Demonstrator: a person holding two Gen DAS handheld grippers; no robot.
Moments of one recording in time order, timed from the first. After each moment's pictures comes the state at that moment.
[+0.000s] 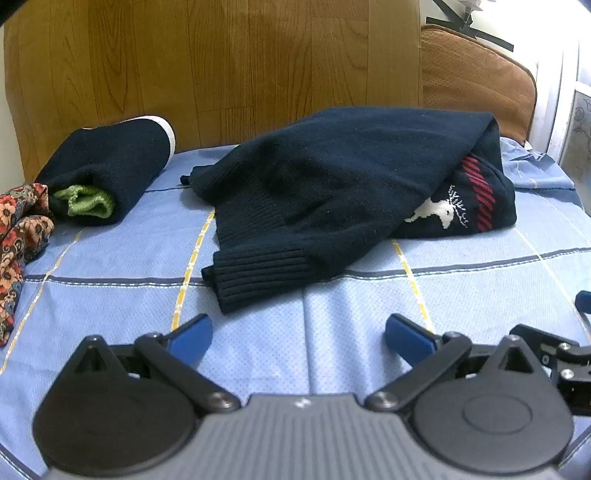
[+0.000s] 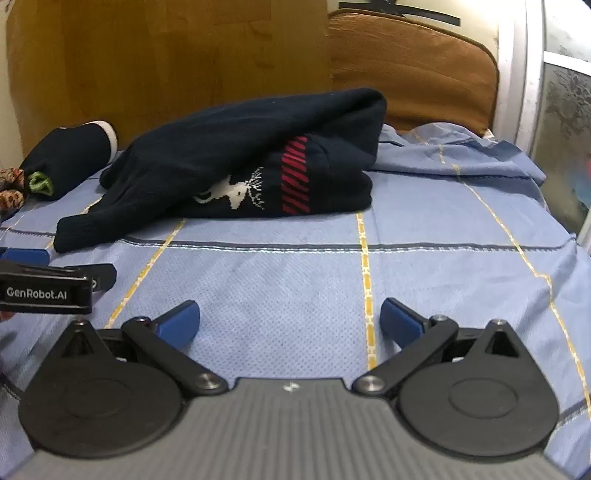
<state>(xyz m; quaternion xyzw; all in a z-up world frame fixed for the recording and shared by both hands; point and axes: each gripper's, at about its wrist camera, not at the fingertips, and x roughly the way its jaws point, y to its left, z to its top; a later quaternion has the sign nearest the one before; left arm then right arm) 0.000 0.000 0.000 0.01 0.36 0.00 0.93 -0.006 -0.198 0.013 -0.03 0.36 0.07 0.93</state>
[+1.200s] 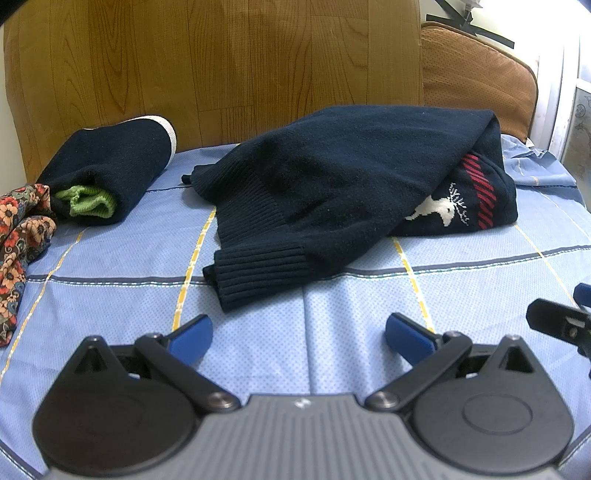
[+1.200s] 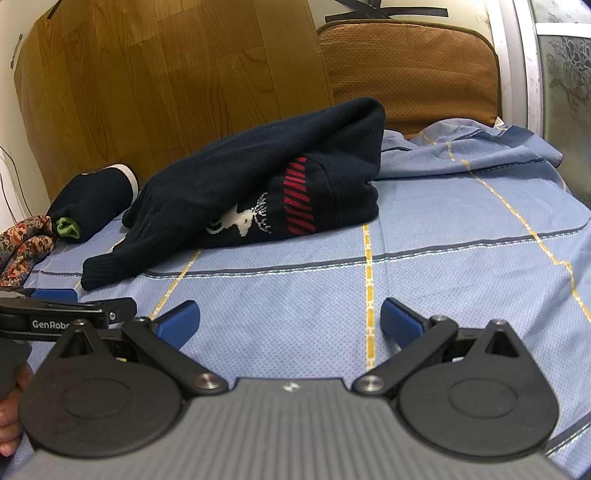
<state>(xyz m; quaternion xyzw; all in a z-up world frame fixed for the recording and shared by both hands) 0.000 -0.001 0.001 0.01 0.36 0.00 0.93 -0.005 -0.223 0.015 0.05 0.33 0.11 0.94</state>
